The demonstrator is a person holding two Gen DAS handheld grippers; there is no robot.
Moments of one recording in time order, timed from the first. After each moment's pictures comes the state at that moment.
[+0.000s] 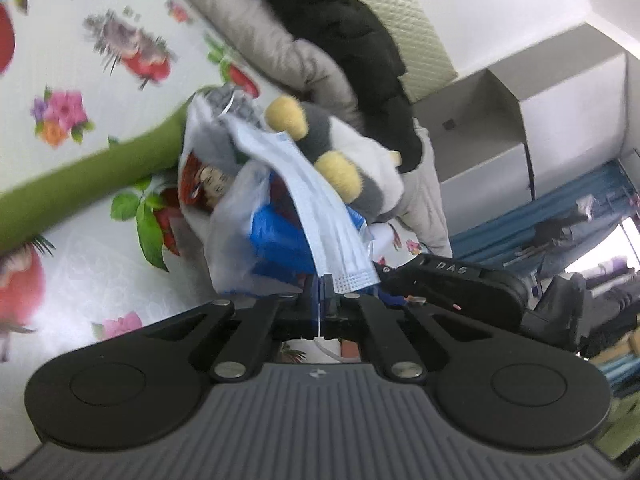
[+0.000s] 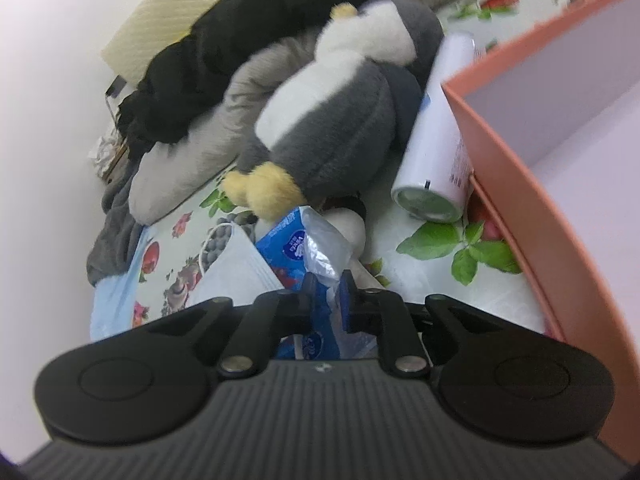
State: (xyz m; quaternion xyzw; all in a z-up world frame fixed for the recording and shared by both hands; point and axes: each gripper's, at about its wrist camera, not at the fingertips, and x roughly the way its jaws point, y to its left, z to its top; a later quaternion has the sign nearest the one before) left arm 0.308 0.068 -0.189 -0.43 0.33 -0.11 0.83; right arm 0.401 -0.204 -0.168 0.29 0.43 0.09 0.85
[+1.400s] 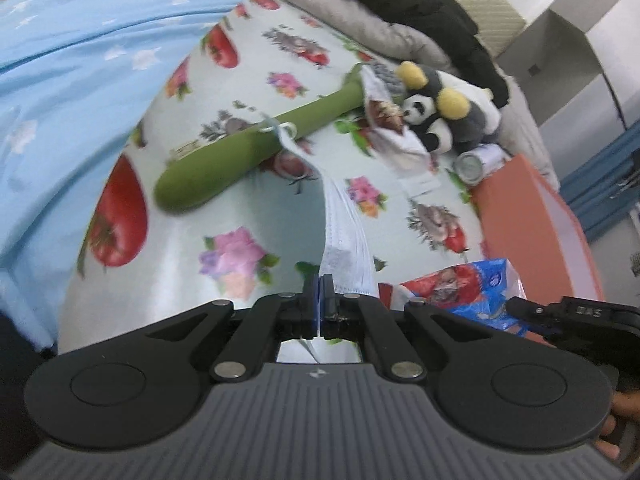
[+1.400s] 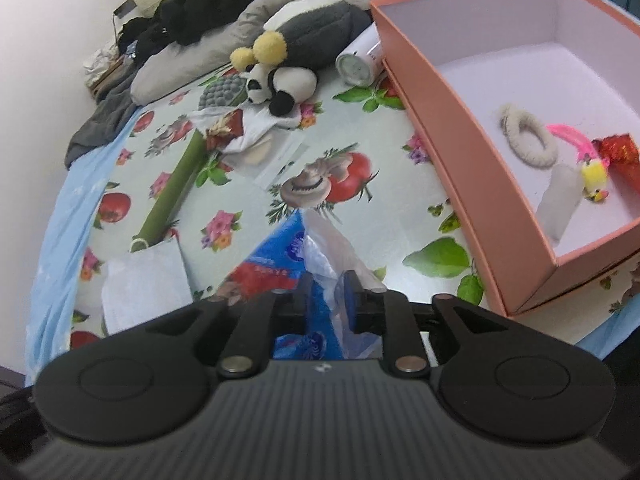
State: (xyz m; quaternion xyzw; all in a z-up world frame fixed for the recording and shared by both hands) left arm 0.096 0.113 -0.182 -0.28 0.43 0.03 0.86; right arm 0.189 -0.210 -0.153 0.16 0.47 0.08 0.87
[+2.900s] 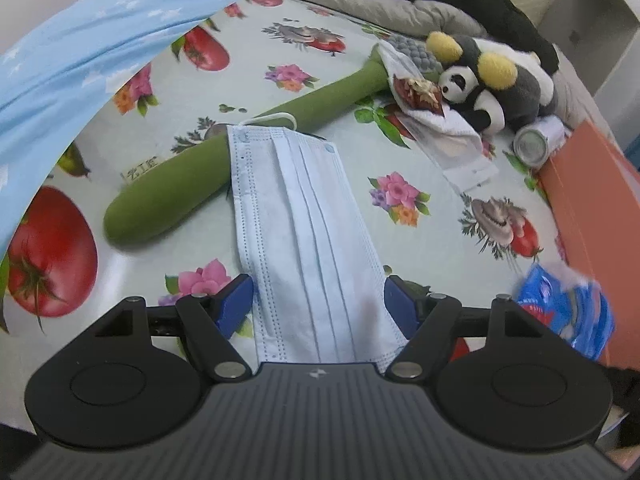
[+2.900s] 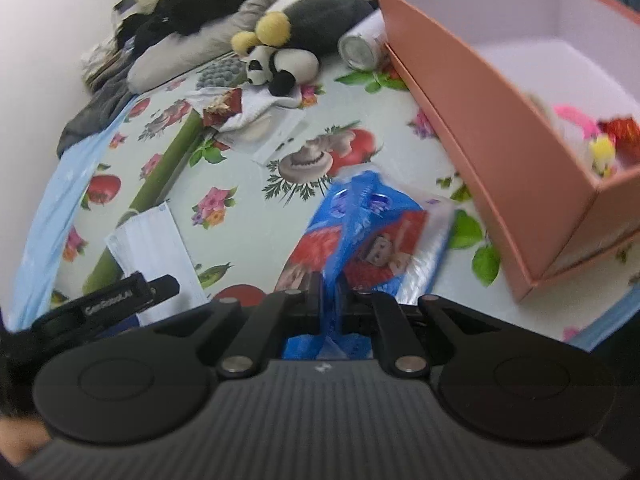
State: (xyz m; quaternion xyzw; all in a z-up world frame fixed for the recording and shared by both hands) left arm 0.166 0.062 -0.222 -0.17 0.44 0.10 0.87; right arm 0.171 -0.189 -0.181 0.14 0.45 0.07 0.88
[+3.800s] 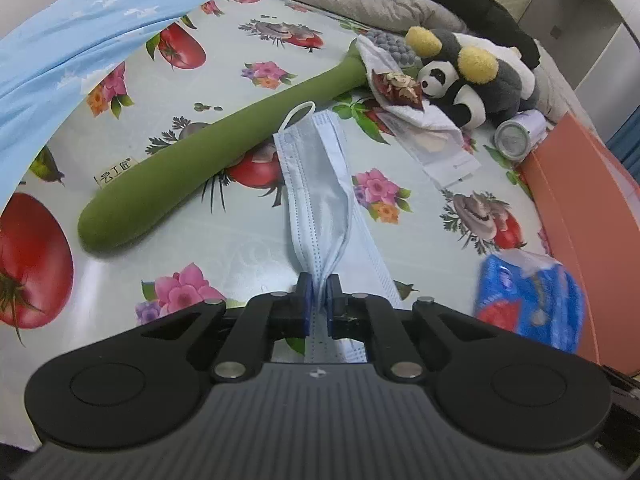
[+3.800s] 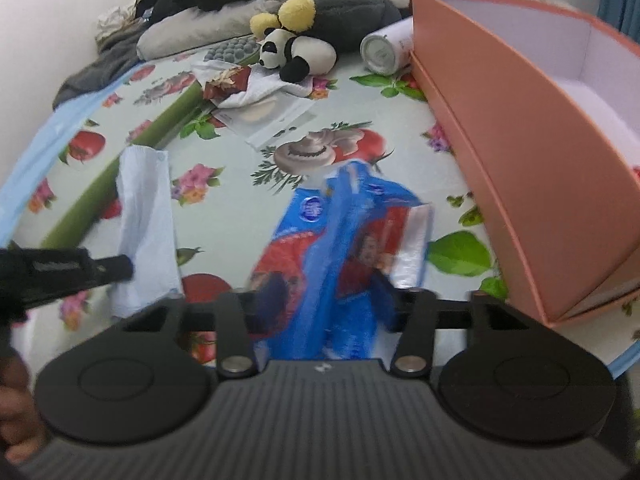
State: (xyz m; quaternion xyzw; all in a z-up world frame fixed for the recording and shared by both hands) left arm 0.169 0.063 -0.224 -0.19 0.44 0.06 0.88; right arm 0.180 -0.174 -0.209 0.05 0.43 0.08 0.90
